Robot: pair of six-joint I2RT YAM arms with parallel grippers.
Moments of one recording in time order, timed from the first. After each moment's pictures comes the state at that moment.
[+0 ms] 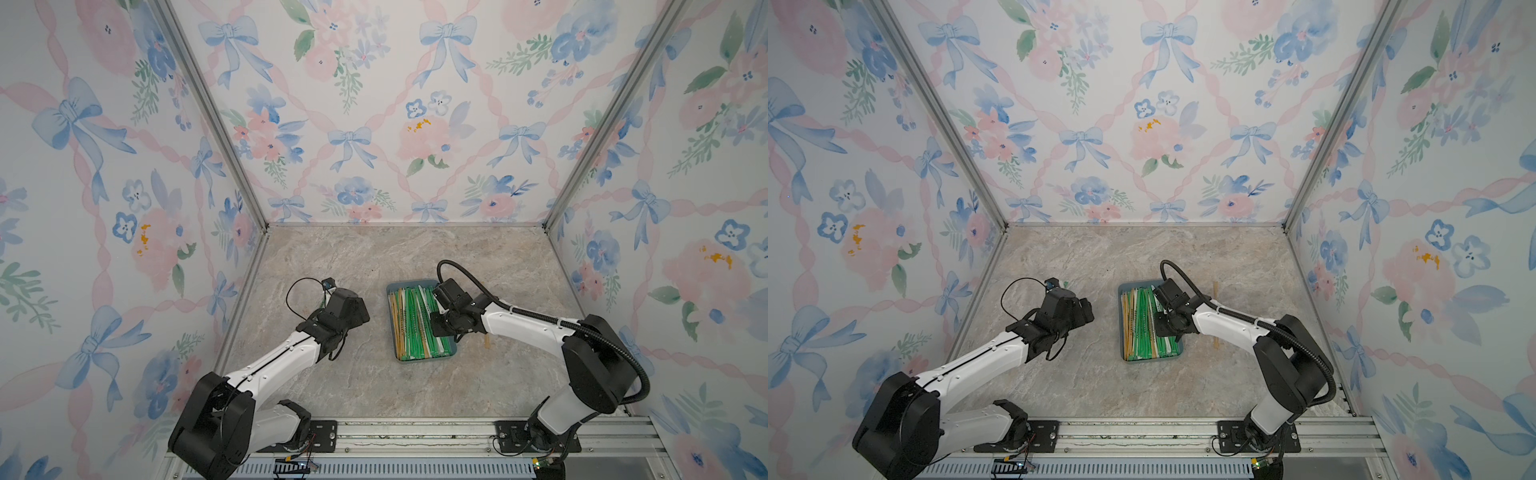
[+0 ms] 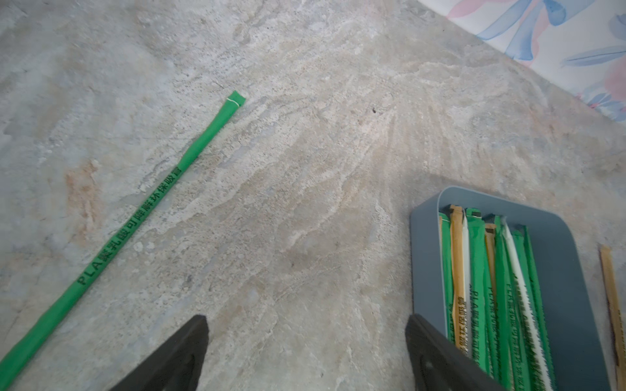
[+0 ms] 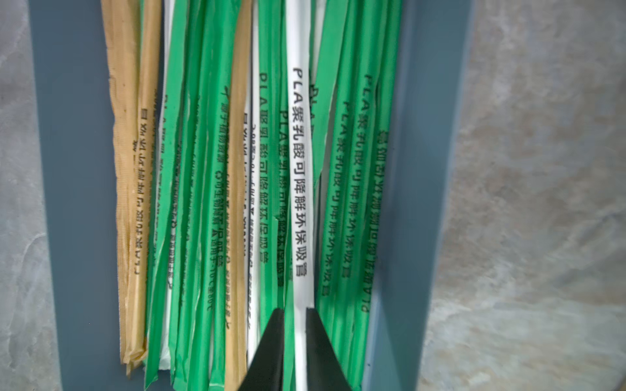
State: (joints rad) left arm -0.48 1.22 0.62 -0.21 -0.30 -0.71; right arm 0.71 1.62 1.00 -0.54 0.01 0.54
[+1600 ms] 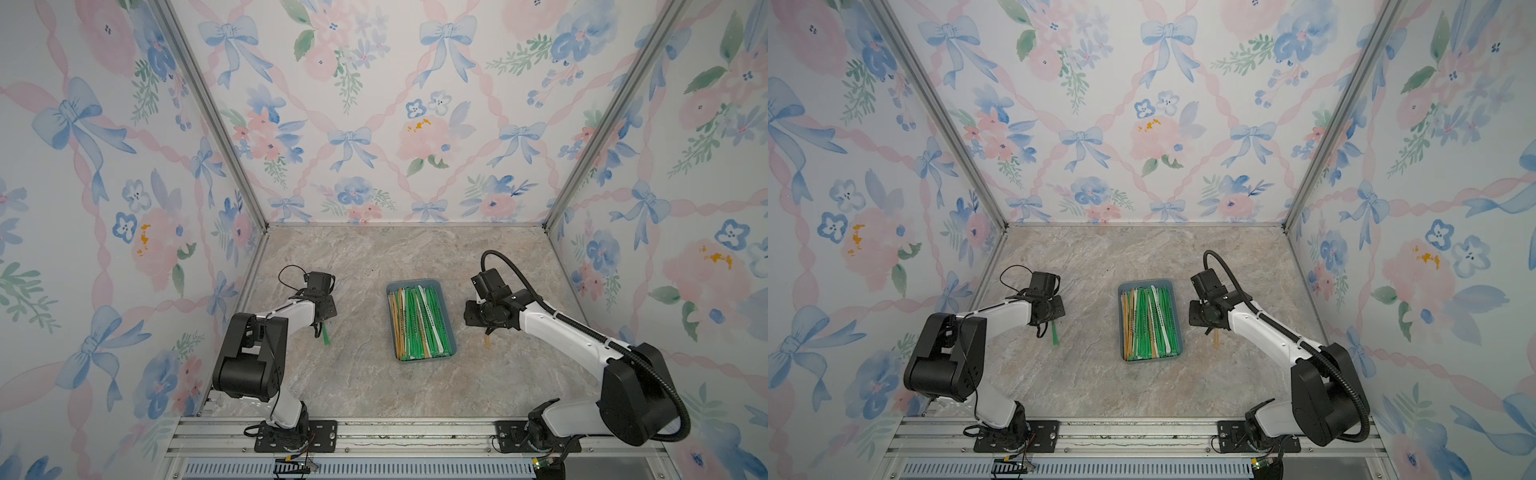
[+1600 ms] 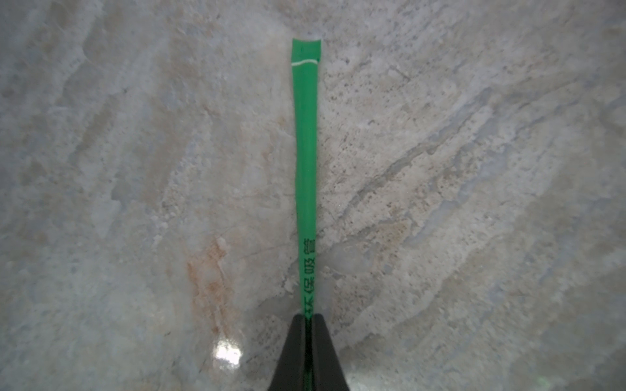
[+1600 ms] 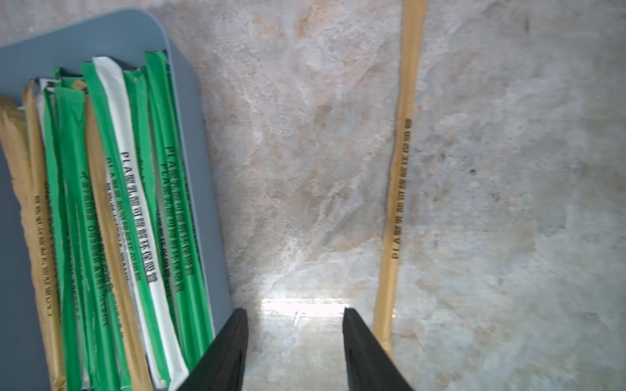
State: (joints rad) left arm -0.13 1.62 0.78 -0.23 -0.23 -0.42; right arm 0.44 1.40 0.92 -0.65 0.10 0.49
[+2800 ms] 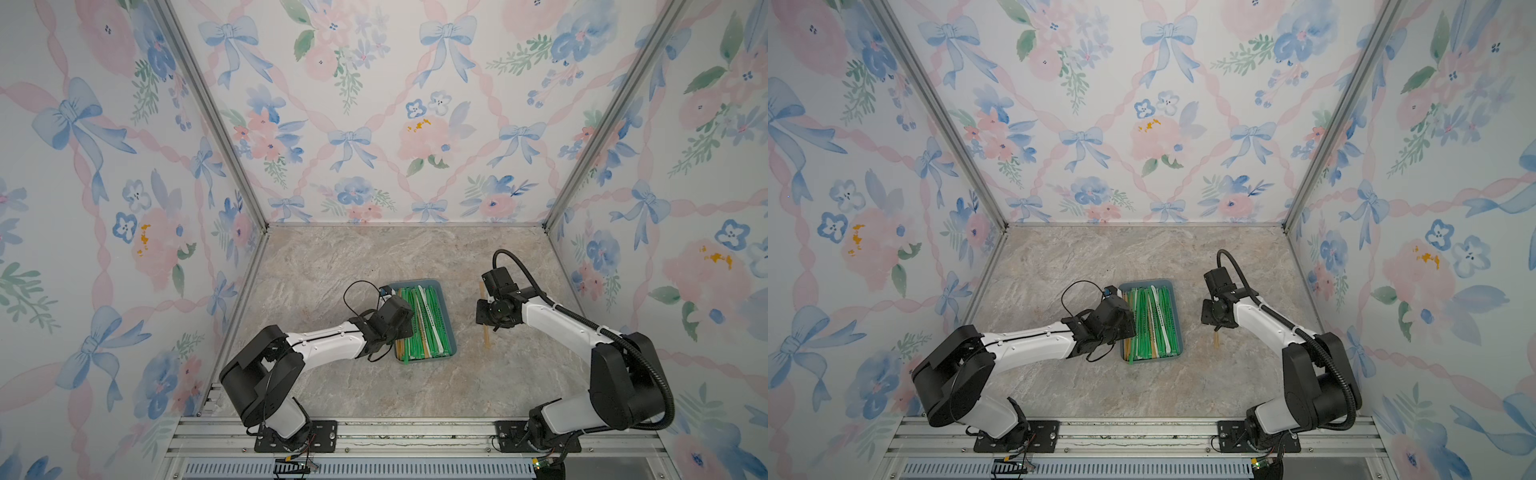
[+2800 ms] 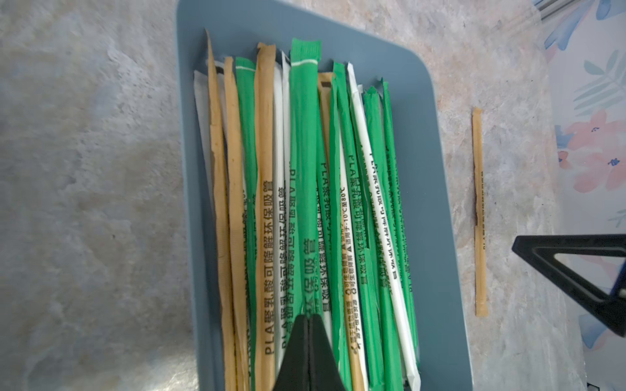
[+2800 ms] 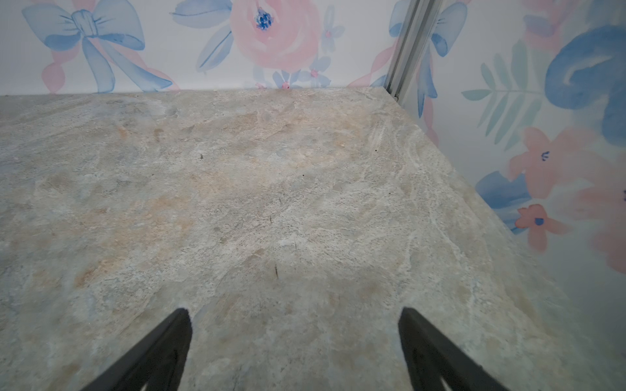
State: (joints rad) left arm -0.84 1.55 0.81 -0.08 -0.16 -0.91; right arm 0.33 1.48 0.90 -0.64 0.13 0.45
